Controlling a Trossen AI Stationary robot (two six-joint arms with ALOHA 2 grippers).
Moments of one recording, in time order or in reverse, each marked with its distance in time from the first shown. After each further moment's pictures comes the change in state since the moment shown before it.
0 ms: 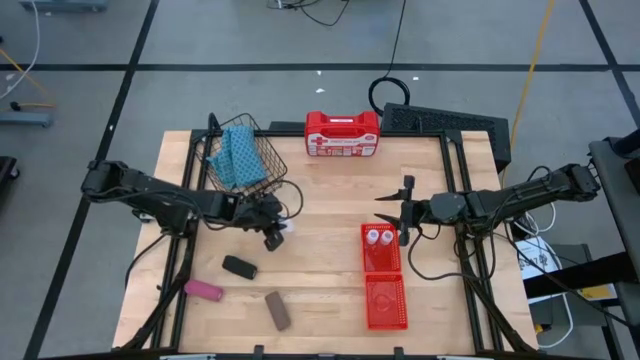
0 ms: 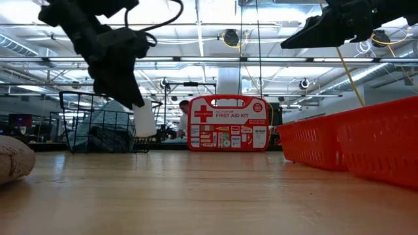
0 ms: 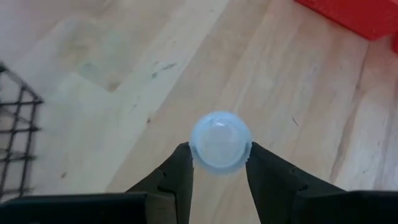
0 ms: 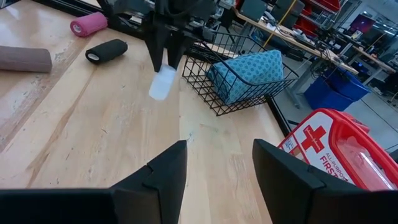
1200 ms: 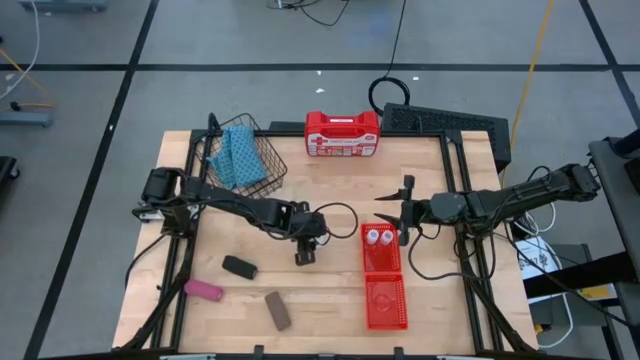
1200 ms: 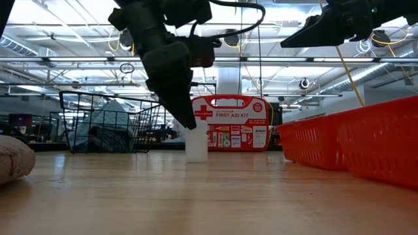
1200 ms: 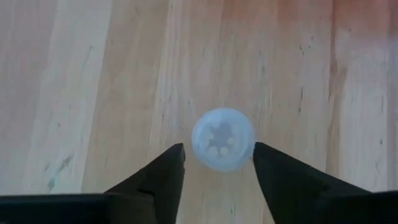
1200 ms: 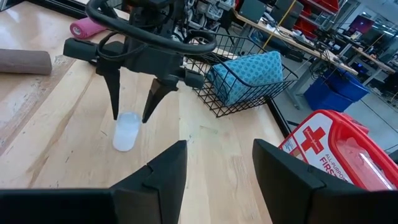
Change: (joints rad) left arm 0.002 0.521 0.472 -0.113 0.146 0.374; right arm 0.000 0.000 0.001 0.006 0.000 0.001
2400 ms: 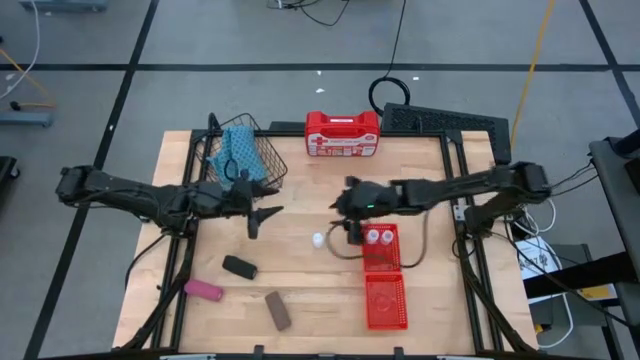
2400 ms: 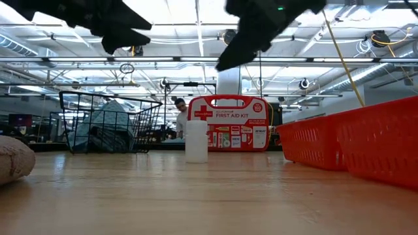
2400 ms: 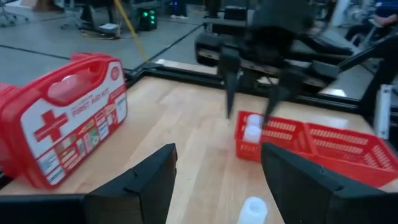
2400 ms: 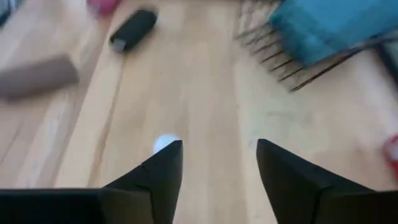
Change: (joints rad) left arm 0.003 -0.939 -0.664 0.589 -0.240 0.044; right arm -0.168 0.662 0.579 -0.274 -0.345 0.232
